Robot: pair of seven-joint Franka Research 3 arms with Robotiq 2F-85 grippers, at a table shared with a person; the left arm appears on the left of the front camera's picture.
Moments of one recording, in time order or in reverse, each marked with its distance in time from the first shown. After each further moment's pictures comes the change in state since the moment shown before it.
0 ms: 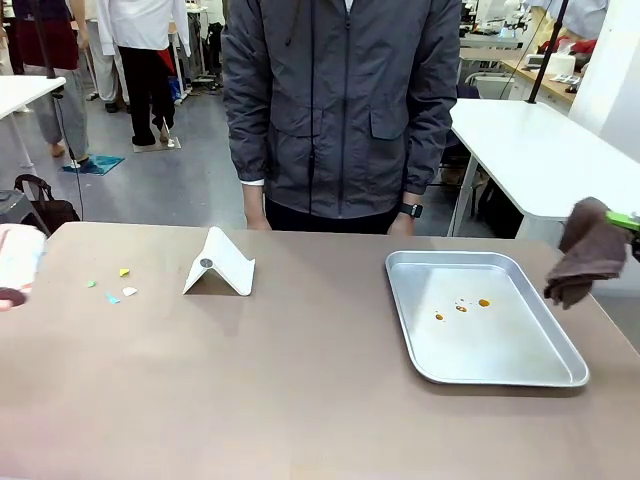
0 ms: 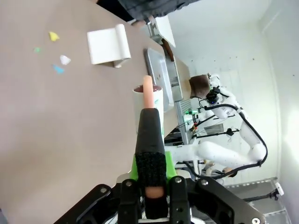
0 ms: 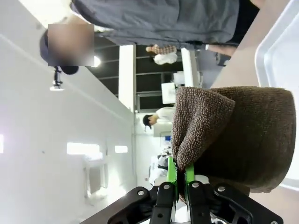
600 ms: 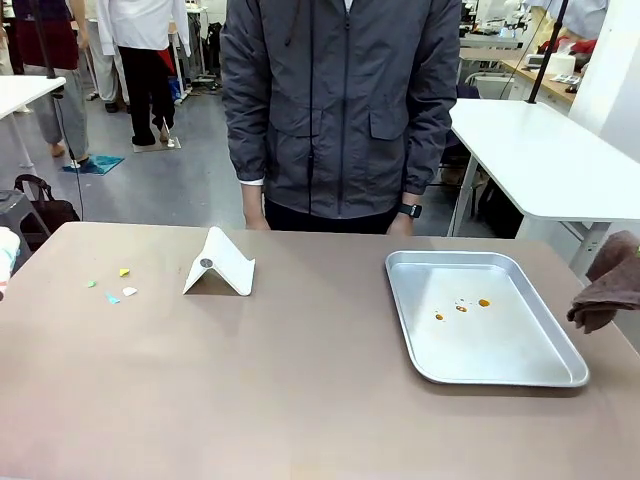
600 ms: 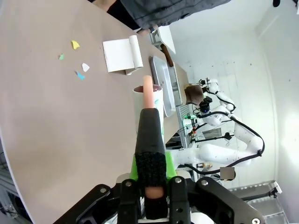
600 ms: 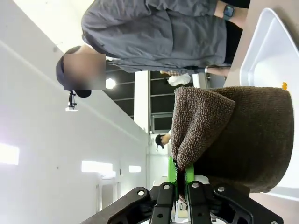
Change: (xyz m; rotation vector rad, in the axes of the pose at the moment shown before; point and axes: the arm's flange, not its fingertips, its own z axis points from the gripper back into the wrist) left arm 0.014 0.041 0.029 -0.024 -0.030 0.009; right arm 0.007 -0.058 0.051 0.058 -0.114 -0.038
